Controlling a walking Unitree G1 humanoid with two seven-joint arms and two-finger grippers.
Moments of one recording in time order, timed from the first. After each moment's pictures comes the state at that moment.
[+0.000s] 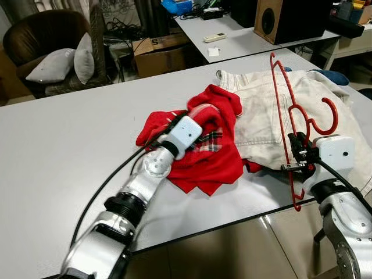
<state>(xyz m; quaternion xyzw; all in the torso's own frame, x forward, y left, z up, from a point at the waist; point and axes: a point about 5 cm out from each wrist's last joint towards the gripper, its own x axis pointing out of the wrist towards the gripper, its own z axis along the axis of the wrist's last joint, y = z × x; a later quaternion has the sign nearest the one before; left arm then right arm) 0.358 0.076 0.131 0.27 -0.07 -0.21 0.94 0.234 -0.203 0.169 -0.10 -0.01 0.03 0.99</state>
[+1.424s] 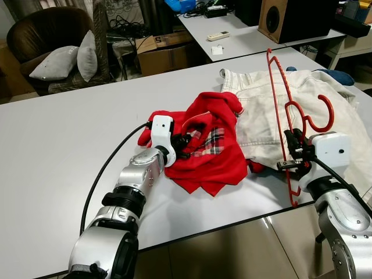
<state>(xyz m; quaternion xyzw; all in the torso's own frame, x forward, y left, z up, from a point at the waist) 0.363 0.089 0.104 -0.10 0.17 -0.23 0.95 0.238 -0.197 0.173 -0.10 -0.03 0.03 0.99</state>
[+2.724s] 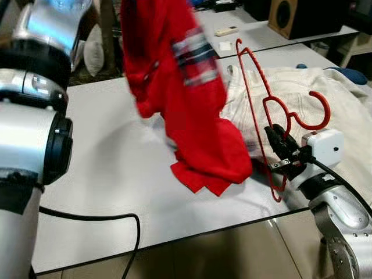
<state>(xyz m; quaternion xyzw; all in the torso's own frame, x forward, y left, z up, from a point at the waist) 0.392 0.150 0.431 0.41 -0.32 -0.10 0.85 0.238 -0.179 0.181 -0.05 -0.06 0.15 0.98</state>
